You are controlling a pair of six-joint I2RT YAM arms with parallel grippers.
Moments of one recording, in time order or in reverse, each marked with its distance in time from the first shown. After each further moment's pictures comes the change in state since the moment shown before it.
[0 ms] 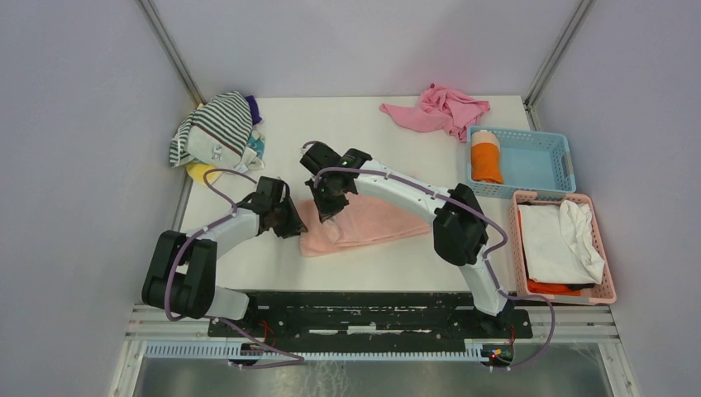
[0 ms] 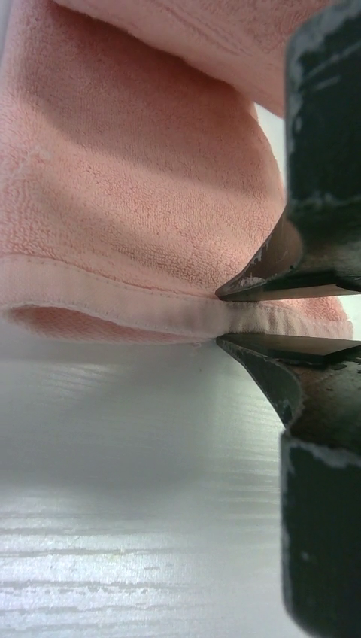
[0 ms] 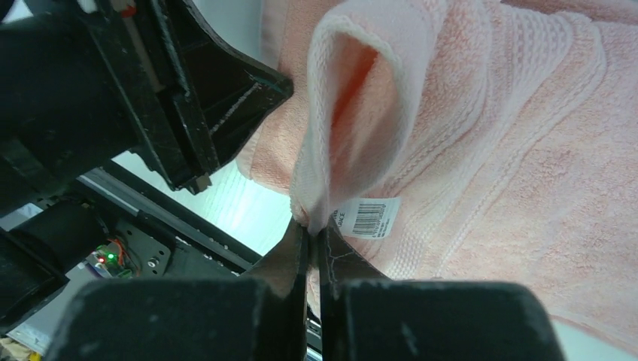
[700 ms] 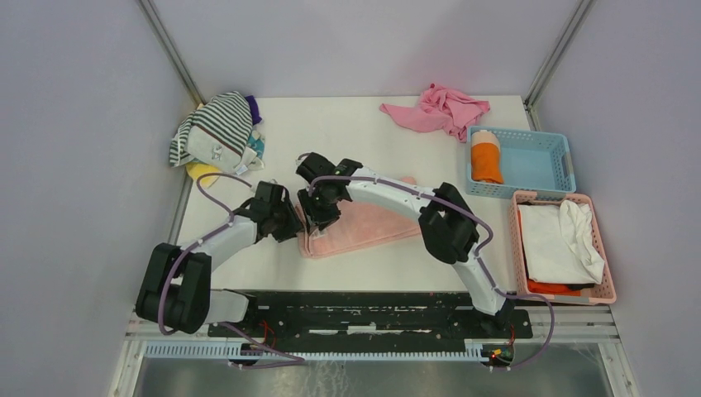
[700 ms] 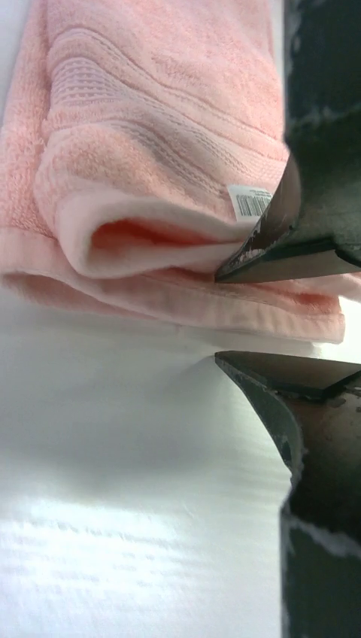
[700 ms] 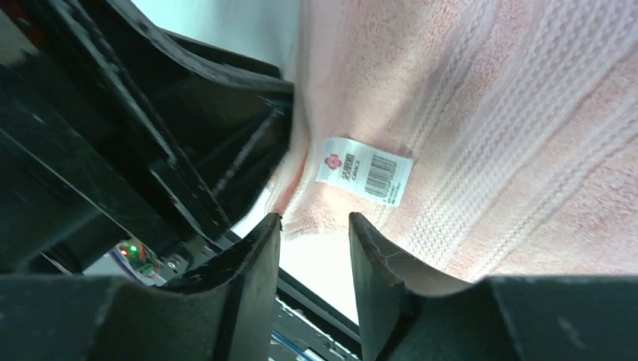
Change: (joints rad) left arm -0.022 -0.064 -0.043 0.016 -0.080 -0.048; right arm 0.009 0.082 -0.034 0.115 -0.129 0.054
